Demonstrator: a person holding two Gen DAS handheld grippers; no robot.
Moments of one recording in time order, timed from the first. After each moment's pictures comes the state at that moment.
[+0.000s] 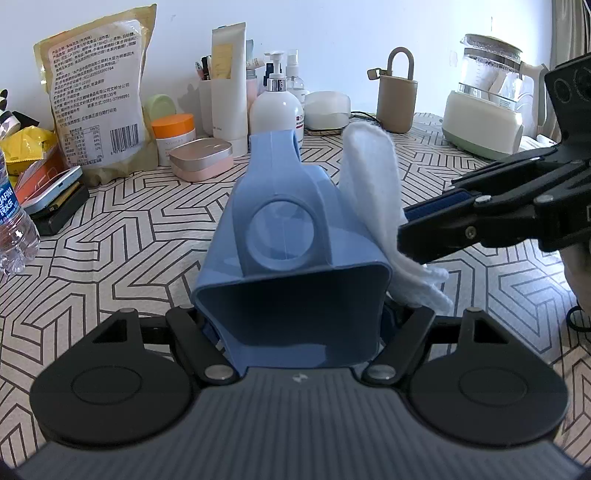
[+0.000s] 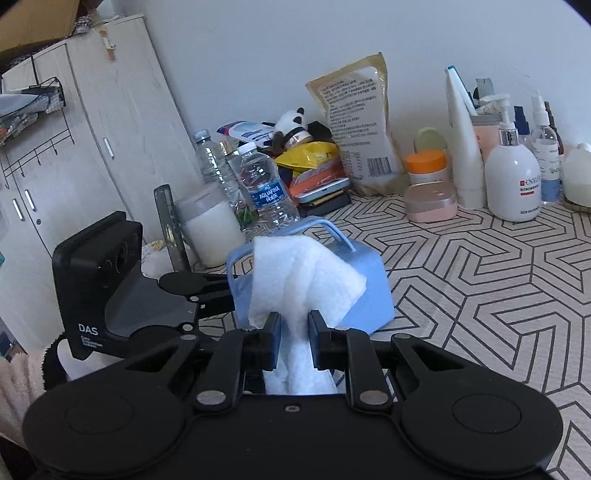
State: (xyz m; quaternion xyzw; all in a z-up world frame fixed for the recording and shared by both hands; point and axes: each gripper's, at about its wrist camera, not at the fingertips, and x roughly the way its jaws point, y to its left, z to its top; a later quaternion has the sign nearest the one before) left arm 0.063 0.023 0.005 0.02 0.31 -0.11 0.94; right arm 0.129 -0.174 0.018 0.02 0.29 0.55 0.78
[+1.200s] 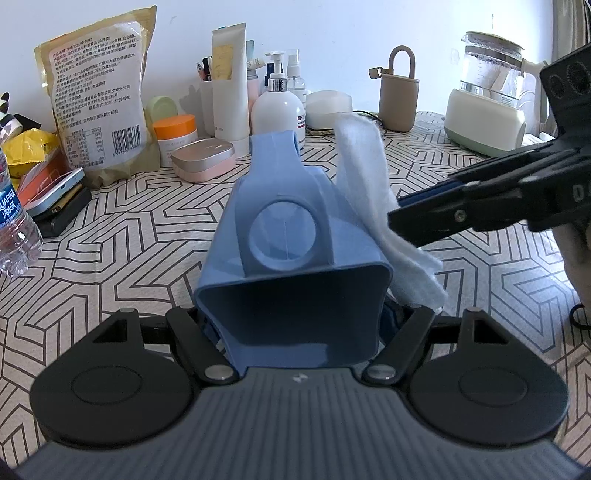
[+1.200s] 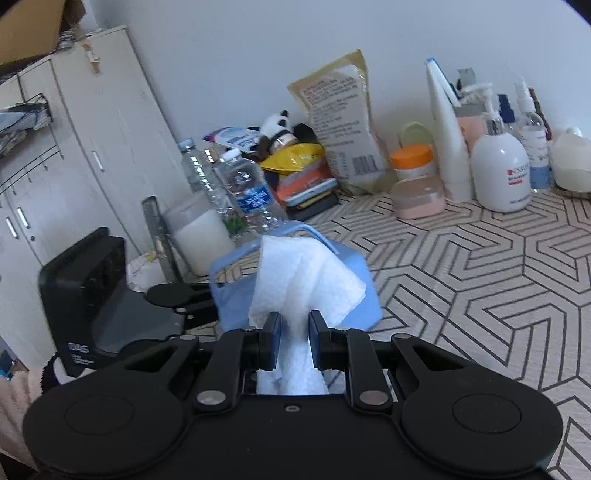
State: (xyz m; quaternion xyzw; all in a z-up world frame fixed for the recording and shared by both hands) left arm 0.064 0.022 0.005 0.02 0.31 -0.11 0.94; right arm 0.136 -0.176 0.017 0.04 0.30 0.54 0.78
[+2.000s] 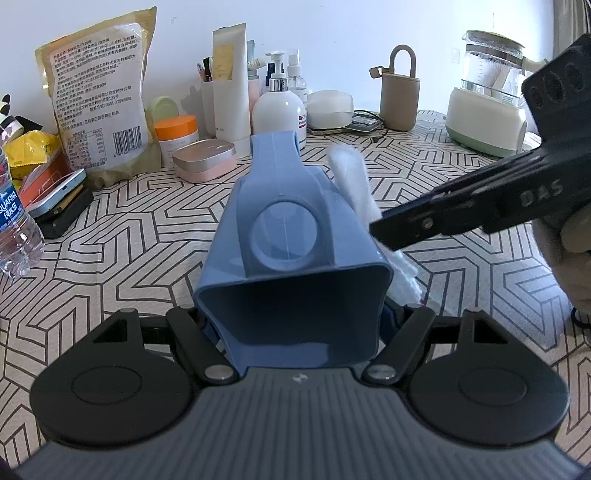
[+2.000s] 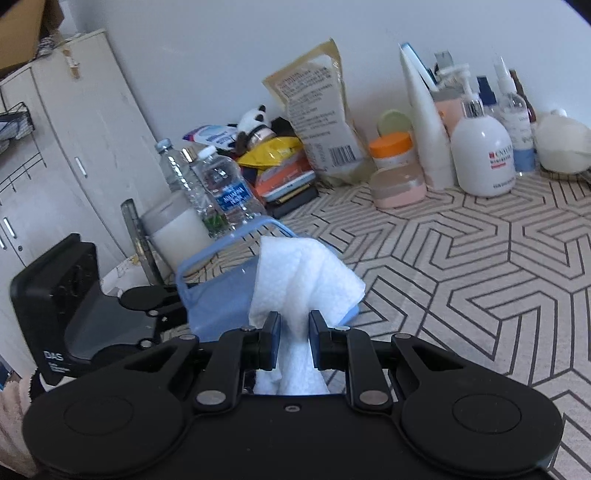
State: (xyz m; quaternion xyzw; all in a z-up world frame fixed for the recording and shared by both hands) left arm 0.063 0.019 0.004 0.03 0.31 -0.11 0.94; right arm 0.155 -0.175 0.002 0.05 0.33 0.52 0.79
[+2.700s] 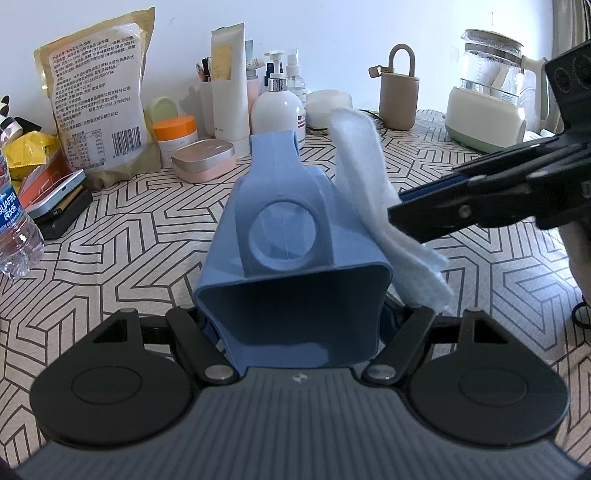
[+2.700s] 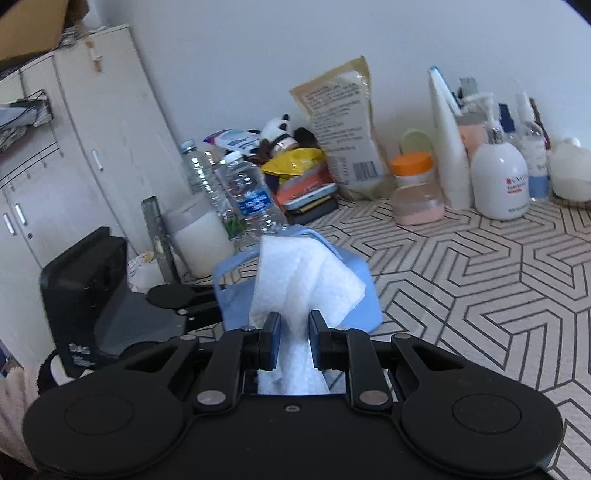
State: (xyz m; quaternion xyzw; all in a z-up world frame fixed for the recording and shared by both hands) left arm 0.064 0.021 0.004 0.03 0.31 -0.11 0.94; right arm 0.131 -0.174 0.019 0.04 0.29 0.54 0.79
